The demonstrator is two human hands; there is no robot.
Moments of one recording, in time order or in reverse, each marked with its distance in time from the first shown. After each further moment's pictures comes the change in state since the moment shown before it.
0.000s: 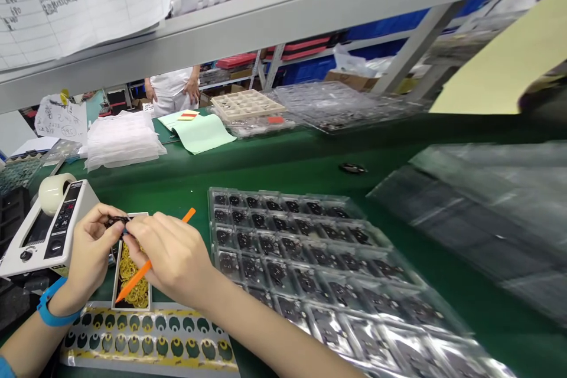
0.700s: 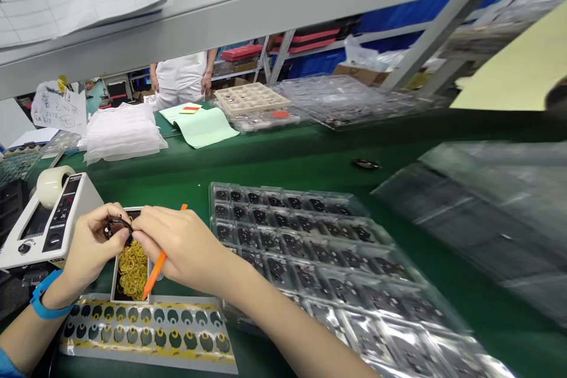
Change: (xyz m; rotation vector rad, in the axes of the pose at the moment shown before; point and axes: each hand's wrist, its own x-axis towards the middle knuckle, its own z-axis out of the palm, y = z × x) left_hand 0.003 0.015 0.003 0.090 -0.174 -0.053; right_hand 0.004 0.020 -0.014 0.224 -0.354 0.054
